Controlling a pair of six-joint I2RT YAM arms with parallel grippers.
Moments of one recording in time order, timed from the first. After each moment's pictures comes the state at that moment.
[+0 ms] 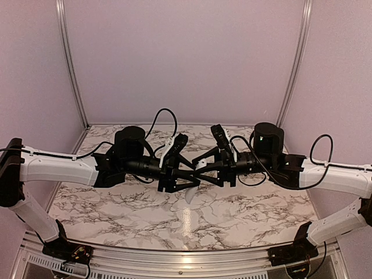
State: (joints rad) left arm -0.98 1.55 0.96 0.43 0.70 -0.06; right arm 0.86 1.23 0.82 0.24 -0.71 0.08
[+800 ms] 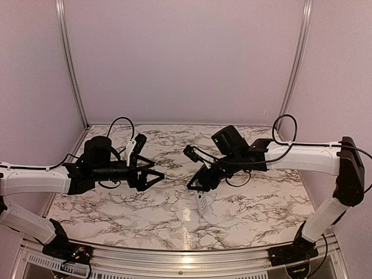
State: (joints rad) left arm -0.76 1.28 0.64 0.34 0.44 -0.20; right arm 0.85 1.58 1.12 -0.36 -0.44 0.02
